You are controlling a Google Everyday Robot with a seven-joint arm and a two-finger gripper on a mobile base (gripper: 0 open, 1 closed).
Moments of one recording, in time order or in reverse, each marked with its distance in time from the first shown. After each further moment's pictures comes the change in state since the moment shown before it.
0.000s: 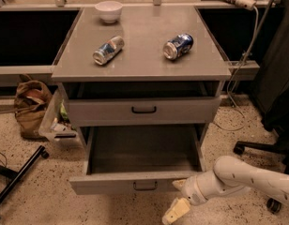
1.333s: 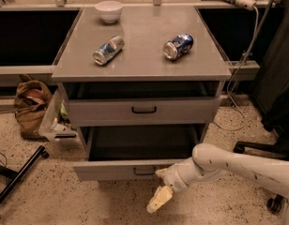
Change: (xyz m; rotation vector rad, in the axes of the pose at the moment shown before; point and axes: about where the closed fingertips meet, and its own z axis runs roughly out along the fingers) arm -0.056 -0.016 0.044 -0.046 0.014 -0.107
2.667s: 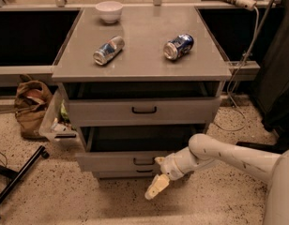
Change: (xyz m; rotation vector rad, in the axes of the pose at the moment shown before) arm -0.029 -0.043 0.004 -0.012 -0.037 -0.055
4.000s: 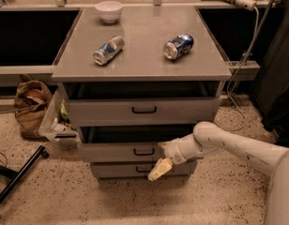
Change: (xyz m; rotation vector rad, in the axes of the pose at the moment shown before) arm -0.027 -0.053 -0.041 0.152 -0.023 -0.052
